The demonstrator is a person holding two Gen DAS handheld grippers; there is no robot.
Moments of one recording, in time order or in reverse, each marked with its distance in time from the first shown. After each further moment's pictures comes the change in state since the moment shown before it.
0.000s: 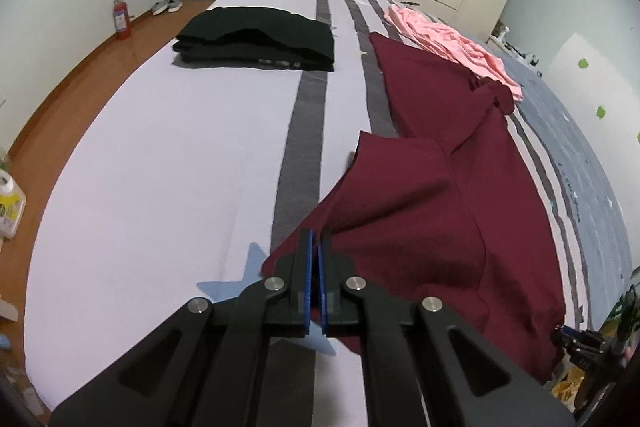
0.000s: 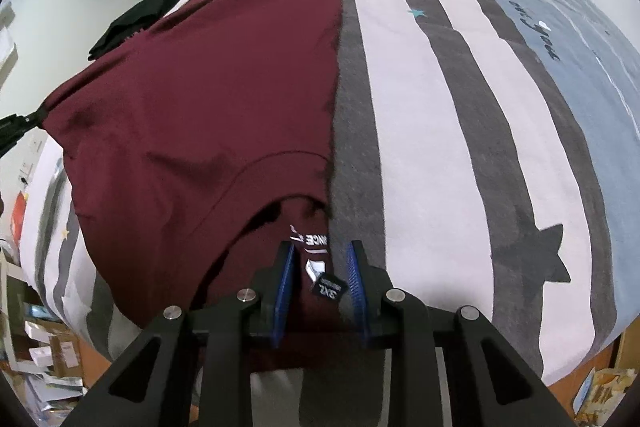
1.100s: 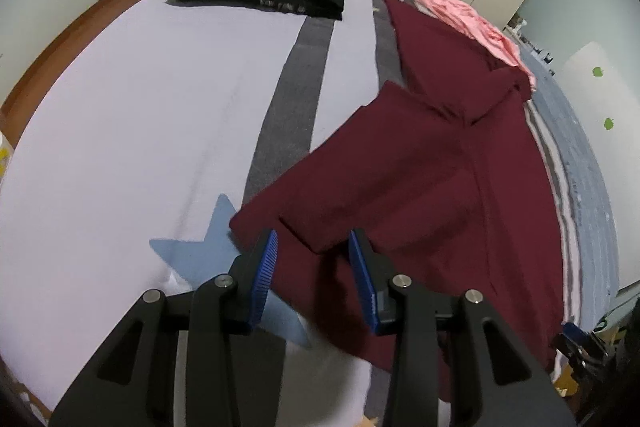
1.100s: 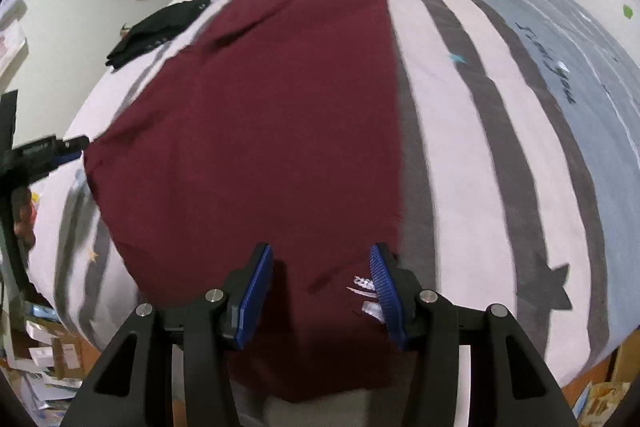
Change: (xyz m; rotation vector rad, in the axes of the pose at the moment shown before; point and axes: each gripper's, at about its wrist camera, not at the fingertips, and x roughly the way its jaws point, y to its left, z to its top) left arm 0.040 -0.008 -0.001 -0.080 0.137 -0.012; right arm -0.008 0.043 0.028 -0.043 -0.035 0.003
